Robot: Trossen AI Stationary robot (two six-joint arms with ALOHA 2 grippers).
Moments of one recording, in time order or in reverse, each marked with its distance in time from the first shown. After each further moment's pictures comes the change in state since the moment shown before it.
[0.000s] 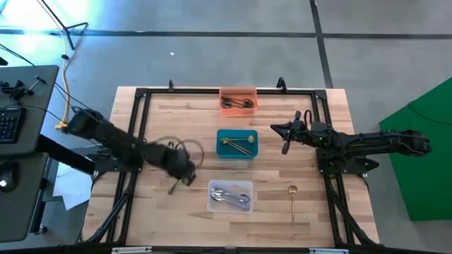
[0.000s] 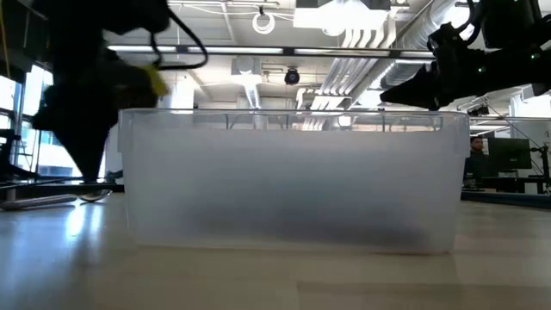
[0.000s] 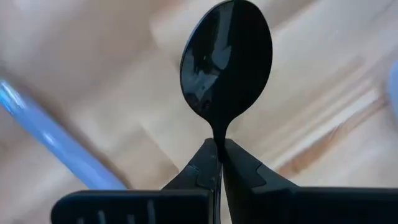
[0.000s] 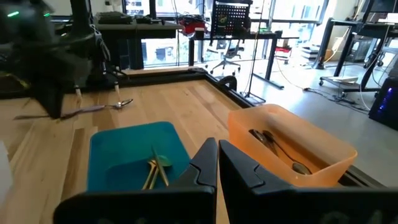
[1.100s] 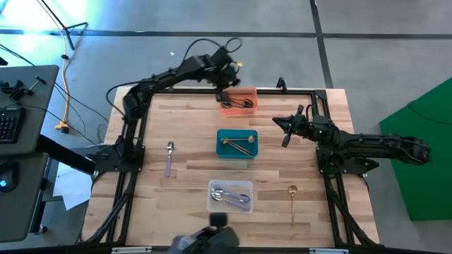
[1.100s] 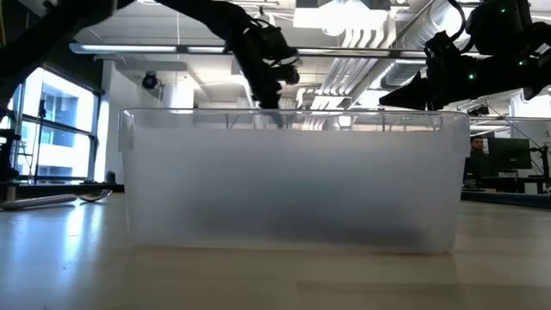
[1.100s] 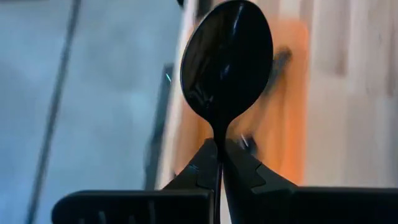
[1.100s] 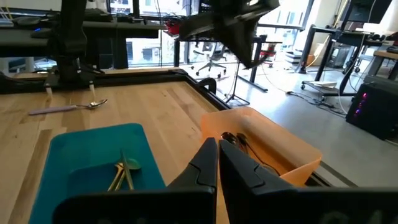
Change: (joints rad) left arm 0.890 0.647 1.218 -0.178 0.045 1.799; right arm -0.180 0.000 0.000 0.012 -0.121 -0.061
